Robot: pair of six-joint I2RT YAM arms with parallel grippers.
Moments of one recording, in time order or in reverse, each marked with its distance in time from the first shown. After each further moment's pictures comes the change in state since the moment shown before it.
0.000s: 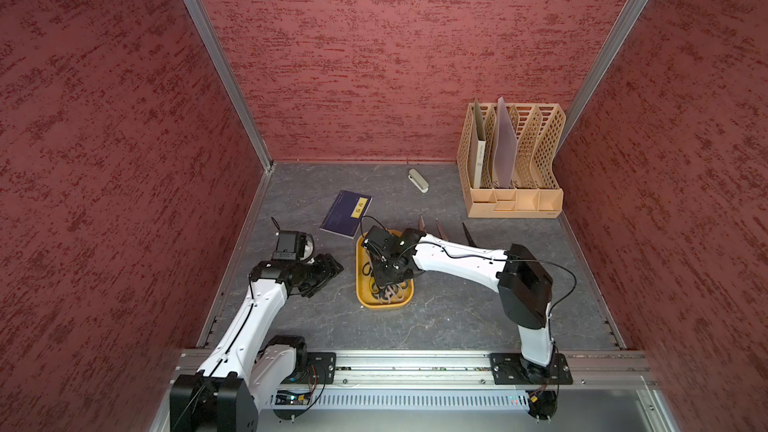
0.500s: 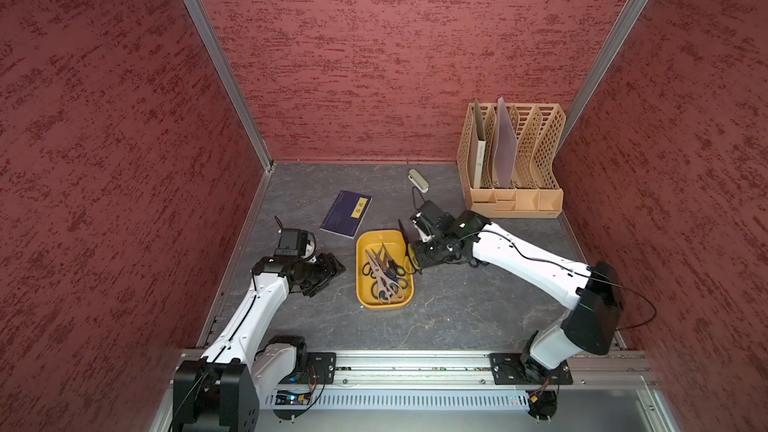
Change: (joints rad) left arm -0.013 0.068 0.023 0.005 0.038 0.011; right arm -0.265 -0.401 -0.216 -0.112 0.003 -0.265
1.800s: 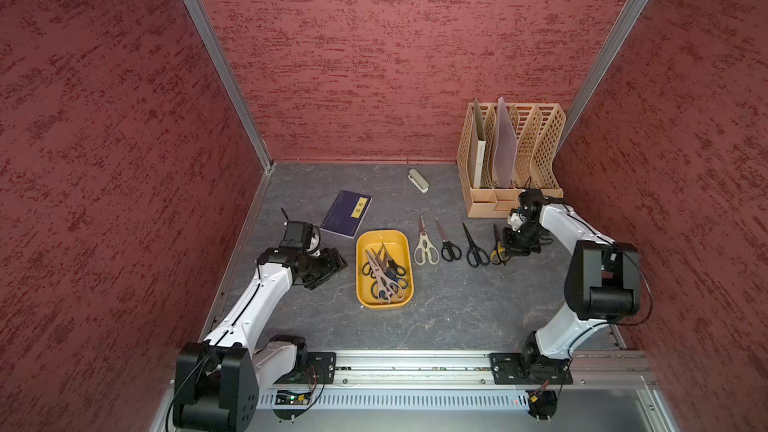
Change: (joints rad) left arm -0.024 0.069 0.050 0.010 -0.051 0.056; right arm -0.877 0.160 -0.153 -0.007 -0.117 -0.452
